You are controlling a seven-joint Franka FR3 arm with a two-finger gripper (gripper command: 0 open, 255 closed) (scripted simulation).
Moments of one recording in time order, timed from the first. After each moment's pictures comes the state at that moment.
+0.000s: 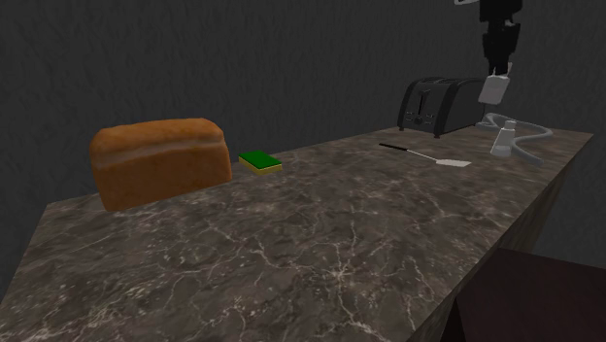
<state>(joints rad) -0.51 -0.24 -0.50 -2.00 -0.31 1.67 -1.00</state>
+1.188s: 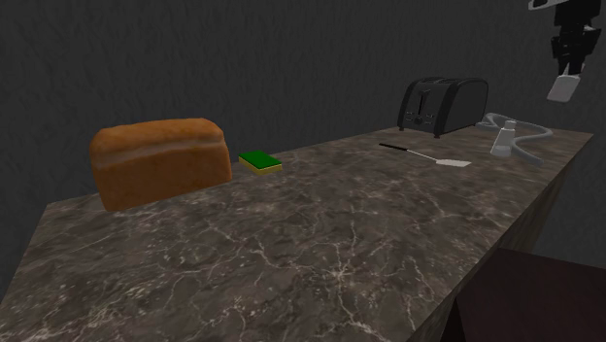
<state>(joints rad) -0.69 0.01 -0.81 -1.79 -0.23 1.79 -1.50</state>
